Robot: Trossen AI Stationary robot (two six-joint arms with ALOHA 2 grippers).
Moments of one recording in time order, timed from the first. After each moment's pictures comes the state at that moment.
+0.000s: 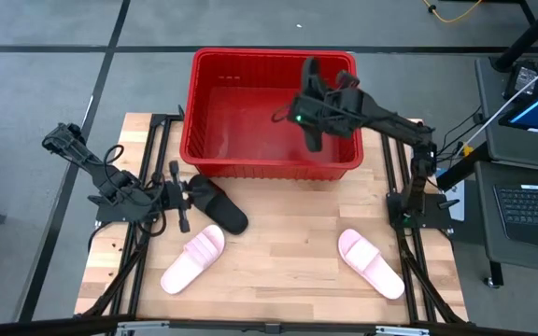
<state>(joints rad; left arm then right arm) -0.63 0.79 0.72 -0.28 -0.95 -0.02 -0.24 1.88 2.22 -1.57 1.00 0.14</state>
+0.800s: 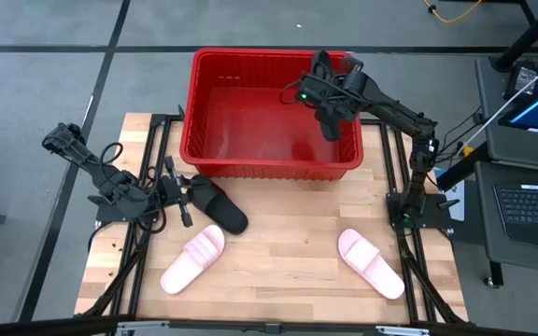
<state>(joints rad) -0.63 0.79 0.72 -0.20 -1.06 -0.02 -0.39 1.88 2.20 -1.57 0.97 -0.11</state>
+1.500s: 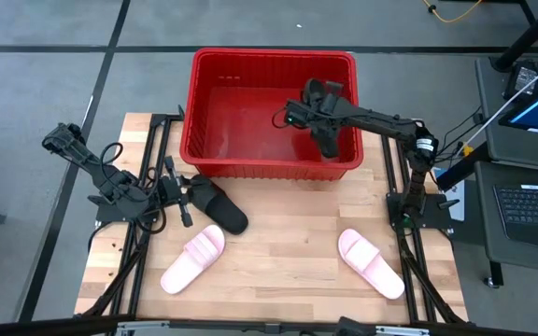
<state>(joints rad) -0.63 0.79 0.72 -0.21 -1.06 0.01 -0.40 1.89 1.78 -1.33 0.94 -0.14</state>
